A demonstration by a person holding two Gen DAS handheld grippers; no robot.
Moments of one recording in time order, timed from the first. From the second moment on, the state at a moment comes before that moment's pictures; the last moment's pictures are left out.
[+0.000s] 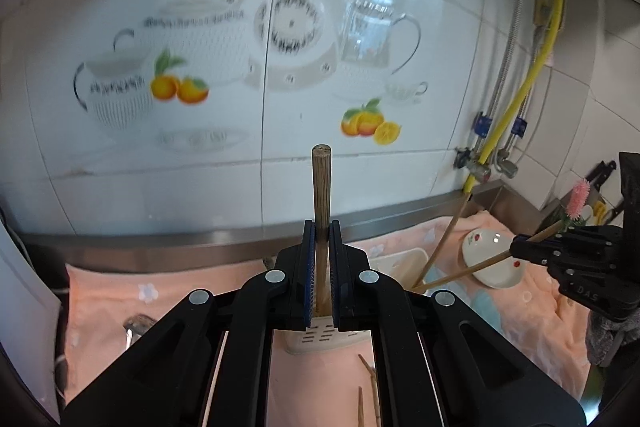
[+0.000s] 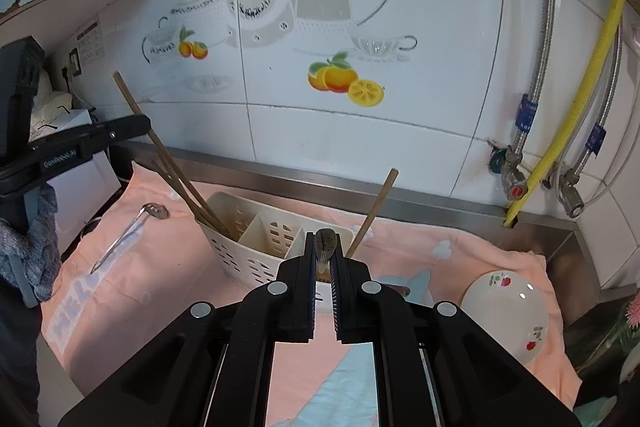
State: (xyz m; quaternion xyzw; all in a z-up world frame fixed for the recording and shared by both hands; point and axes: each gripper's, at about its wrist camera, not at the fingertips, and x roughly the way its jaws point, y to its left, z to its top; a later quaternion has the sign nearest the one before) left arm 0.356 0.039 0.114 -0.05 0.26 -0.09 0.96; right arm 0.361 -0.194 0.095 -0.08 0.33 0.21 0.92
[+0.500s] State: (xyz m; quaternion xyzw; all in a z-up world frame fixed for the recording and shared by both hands) left arm 0.382 0.032 0.073 -0.05 0.31 -0.09 0.94; right arm 0.386 -0.181 0.064 -0.07 0.37 0.21 0.90
